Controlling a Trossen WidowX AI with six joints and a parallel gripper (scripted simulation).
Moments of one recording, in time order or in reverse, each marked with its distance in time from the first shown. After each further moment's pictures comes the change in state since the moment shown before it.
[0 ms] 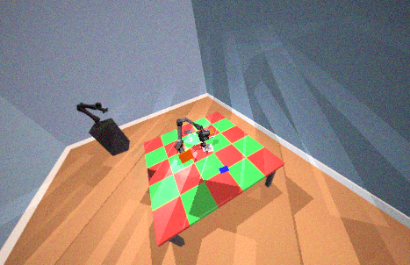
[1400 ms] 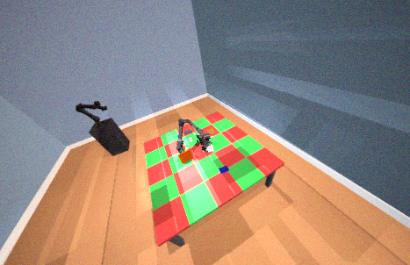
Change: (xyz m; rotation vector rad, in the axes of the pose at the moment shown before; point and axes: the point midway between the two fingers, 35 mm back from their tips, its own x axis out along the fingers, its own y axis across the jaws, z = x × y) arm 0.057 0.001 -0.002 0.001 0.006 0.004
